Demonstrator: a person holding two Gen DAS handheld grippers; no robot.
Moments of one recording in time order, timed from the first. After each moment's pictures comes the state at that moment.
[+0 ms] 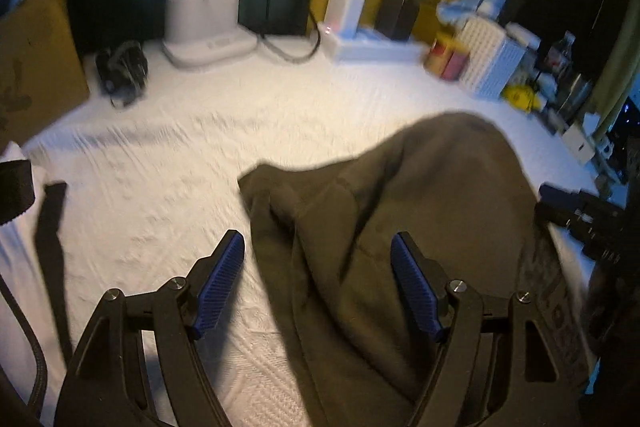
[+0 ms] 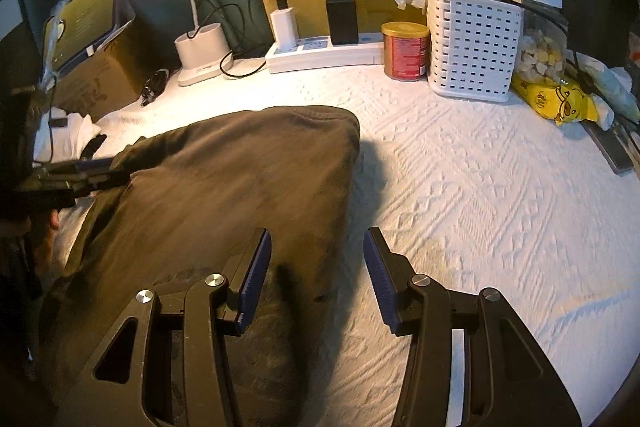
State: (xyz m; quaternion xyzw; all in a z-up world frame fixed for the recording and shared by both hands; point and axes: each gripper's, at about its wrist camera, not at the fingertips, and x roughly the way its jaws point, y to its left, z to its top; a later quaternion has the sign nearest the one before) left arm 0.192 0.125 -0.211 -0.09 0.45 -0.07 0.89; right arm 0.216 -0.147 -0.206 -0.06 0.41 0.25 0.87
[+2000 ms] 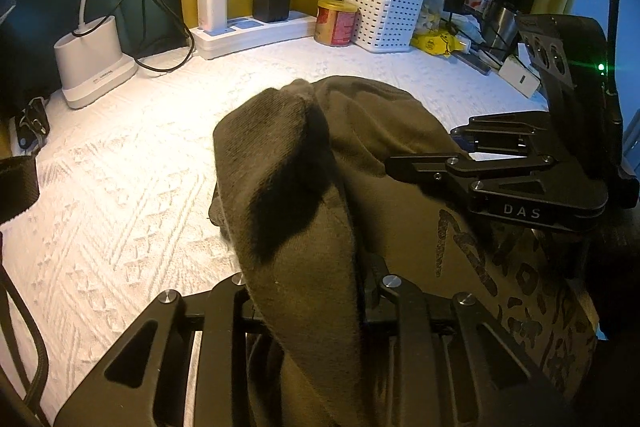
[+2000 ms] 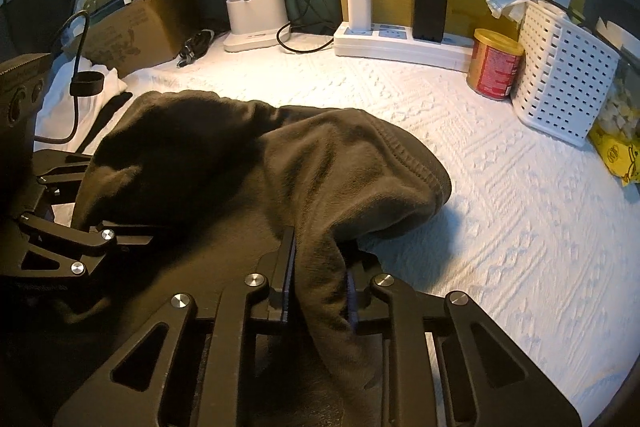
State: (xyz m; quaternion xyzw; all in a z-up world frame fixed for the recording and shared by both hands) left arm 0.173 0.047 -0.209 -0.01 0.43 -0.19 0.88; right arm 0.220 -0.092 -0.222 -0.13 0.41 0.32 0.84
